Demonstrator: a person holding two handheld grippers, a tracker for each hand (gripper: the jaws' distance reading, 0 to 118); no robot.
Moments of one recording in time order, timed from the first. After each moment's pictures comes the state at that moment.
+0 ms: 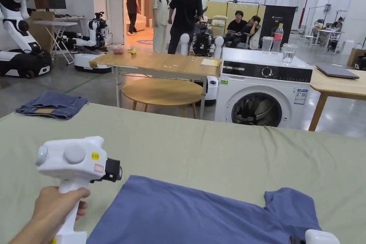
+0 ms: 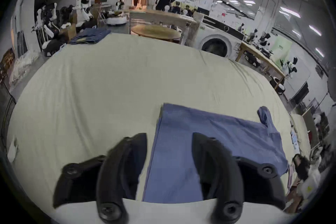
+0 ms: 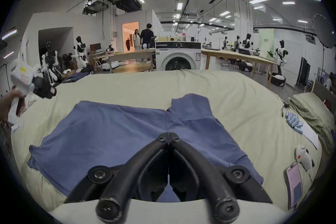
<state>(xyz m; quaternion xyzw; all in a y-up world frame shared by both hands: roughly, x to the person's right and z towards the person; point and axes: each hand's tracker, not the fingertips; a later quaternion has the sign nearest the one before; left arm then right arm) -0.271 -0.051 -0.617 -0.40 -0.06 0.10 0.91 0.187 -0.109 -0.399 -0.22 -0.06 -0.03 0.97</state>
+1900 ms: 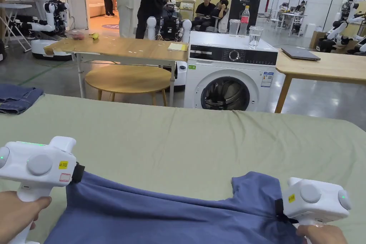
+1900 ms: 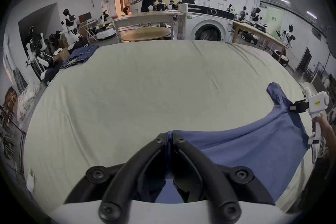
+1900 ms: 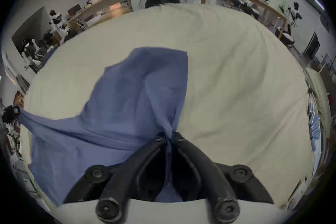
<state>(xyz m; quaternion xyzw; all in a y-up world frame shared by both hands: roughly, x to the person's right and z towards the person) -0.230 -0.064 -0.608 -0.40 -0.08 -0.02 0.91 0.338 -0.147 -0.597 -0.48 -0.06 -0.09 0.87</state>
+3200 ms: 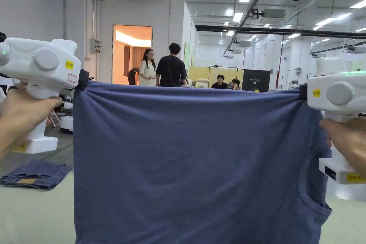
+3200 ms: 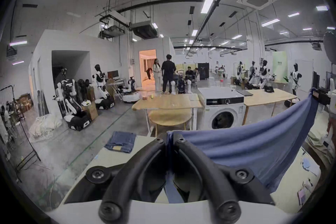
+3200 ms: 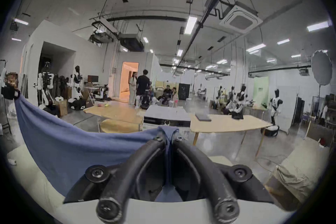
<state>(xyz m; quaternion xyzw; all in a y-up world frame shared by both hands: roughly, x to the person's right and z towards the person) -0.287 0.316 -0.579 -0.11 0.00 -0.02 0.99 0.254 0.300 -0.558 -0.02 -0.08 0.05 1.00</state>
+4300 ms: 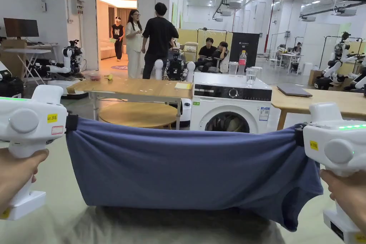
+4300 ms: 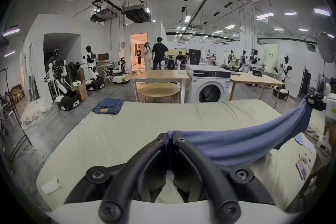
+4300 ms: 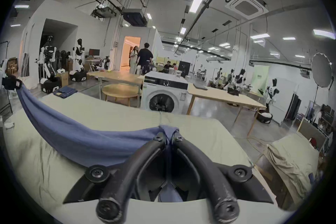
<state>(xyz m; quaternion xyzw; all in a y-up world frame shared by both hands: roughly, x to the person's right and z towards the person) -0.279 0.118 -0.450 -0.18 -0.04 0.00 0.98 0.267 0.108 -0.413 -0.14 -0.08 0.08 0.98</state>
